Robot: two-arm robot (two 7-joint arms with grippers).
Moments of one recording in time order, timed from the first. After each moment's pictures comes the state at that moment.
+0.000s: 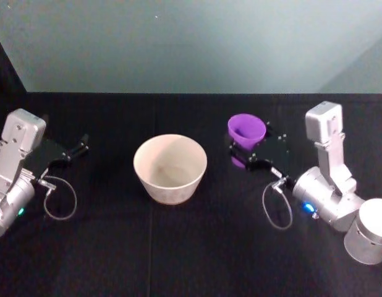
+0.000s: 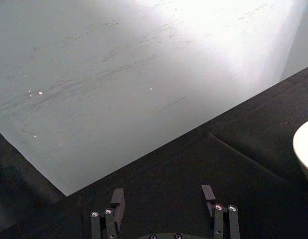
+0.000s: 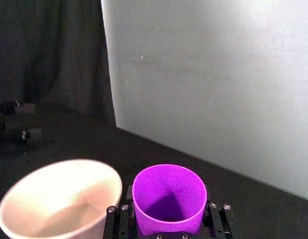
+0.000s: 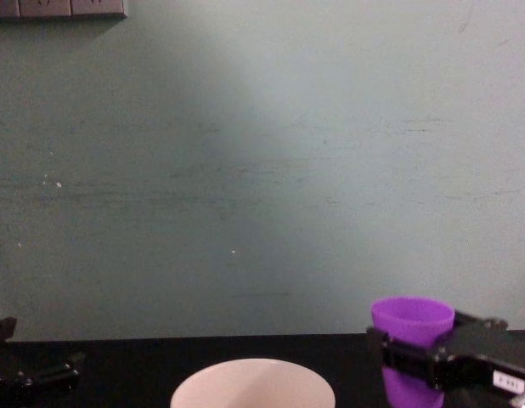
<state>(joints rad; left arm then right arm) -0.20 0.60 0.45 -1.41 -0.25 -0.12 0.03 0.20 0.32 -0.31 -1.39 0.26 -0.11 0.38</state>
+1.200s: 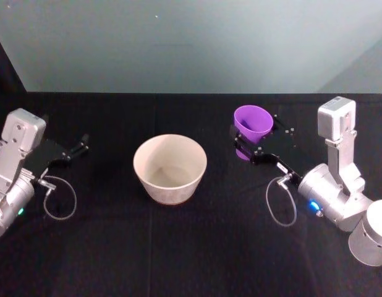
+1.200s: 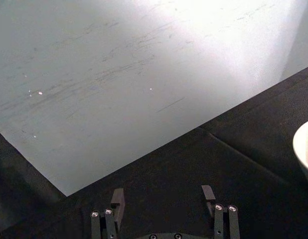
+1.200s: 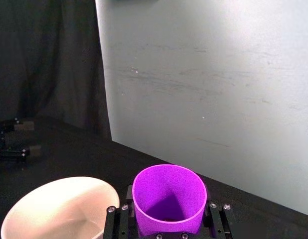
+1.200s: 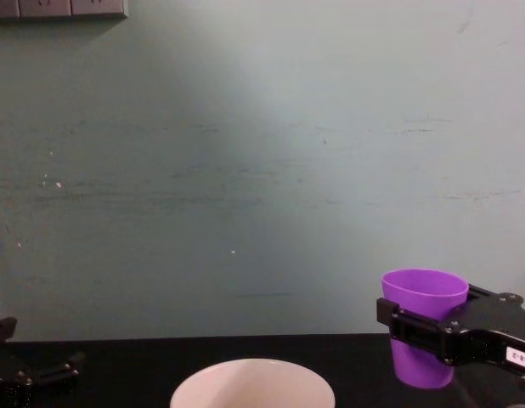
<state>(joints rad) -0.20 0.60 0.45 -1.41 -0.25 -0.12 0.03 0.16 0.33 -0.28 -1.47 0.26 -0.11 0.35</state>
